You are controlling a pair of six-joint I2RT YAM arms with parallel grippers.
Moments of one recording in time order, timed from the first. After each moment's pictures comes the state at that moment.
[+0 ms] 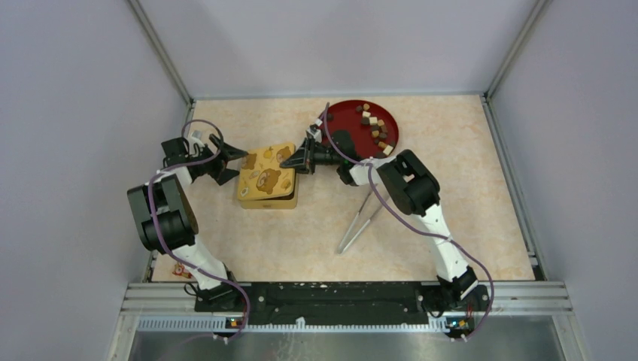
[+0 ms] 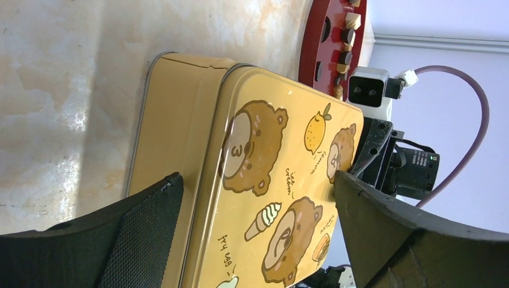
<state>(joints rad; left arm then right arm) 0.38 1.74 1.00 -0.08 0.92 -0.63 0.66 2.42 1.54 0.87 -0.85 1.51</state>
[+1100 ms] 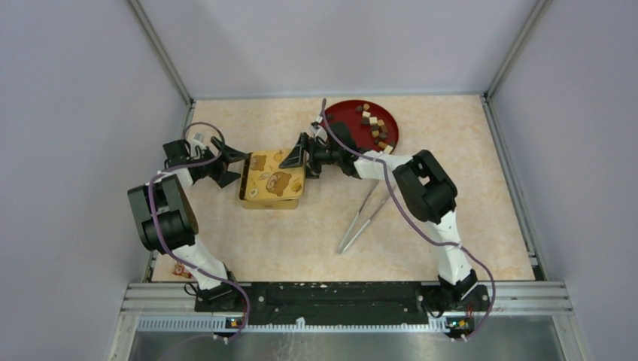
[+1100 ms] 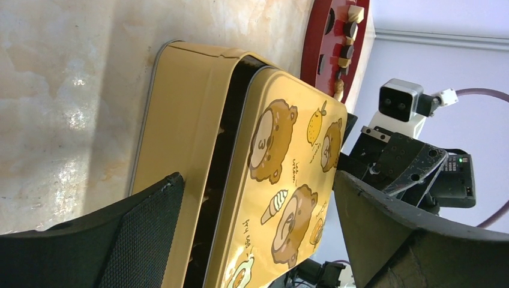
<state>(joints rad) 0.38 1.74 0.98 -0.08 0.93 -0.63 0.67 2.23 1.49 0.35 -0.71 1.08</state>
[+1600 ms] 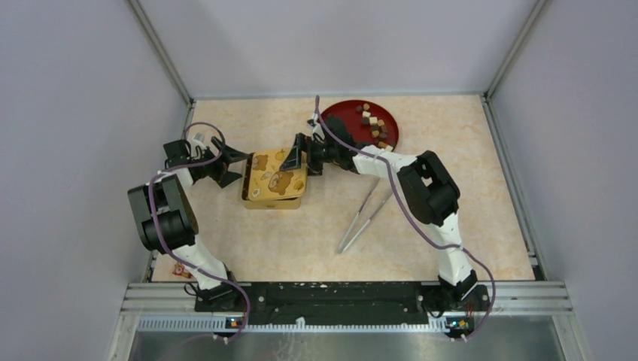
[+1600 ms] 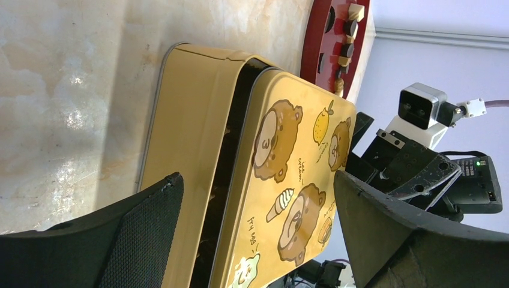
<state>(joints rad) 0.38 1.74 0.98 -0.09 0.93 -0.62 0.69 2.19 1.58 0.07 -0.61 0.85</state>
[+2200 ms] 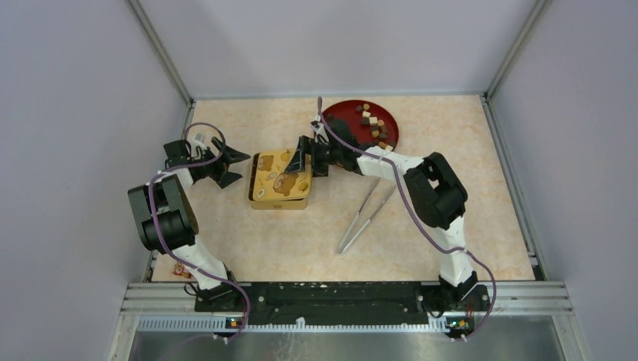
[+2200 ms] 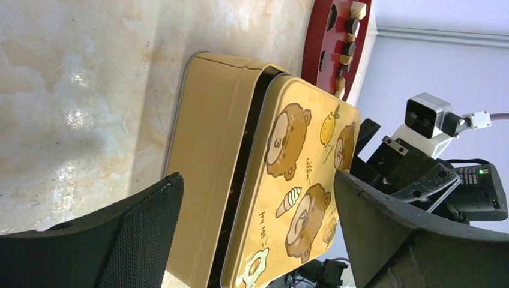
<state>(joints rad) 0.38 1.74 0.98 -0.10 0.93 -0.62 0.69 2.12 1.52 0.01 -0.54 0.77</state>
